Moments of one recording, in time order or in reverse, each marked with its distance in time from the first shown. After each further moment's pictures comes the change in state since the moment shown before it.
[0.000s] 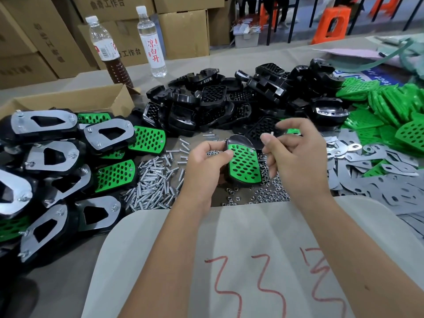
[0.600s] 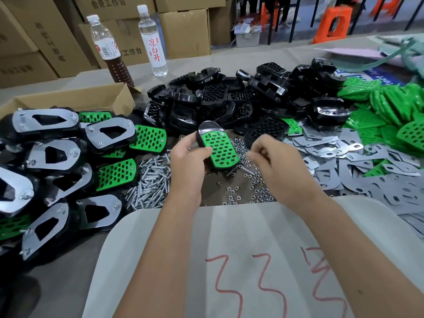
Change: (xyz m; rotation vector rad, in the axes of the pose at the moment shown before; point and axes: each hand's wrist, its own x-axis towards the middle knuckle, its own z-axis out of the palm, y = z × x) left_hand 0.008 0.009 -0.015 -0.067 0.164 0.120; right_hand -0.006 -0.006 0.006 -0.668 -0.373 -0.155
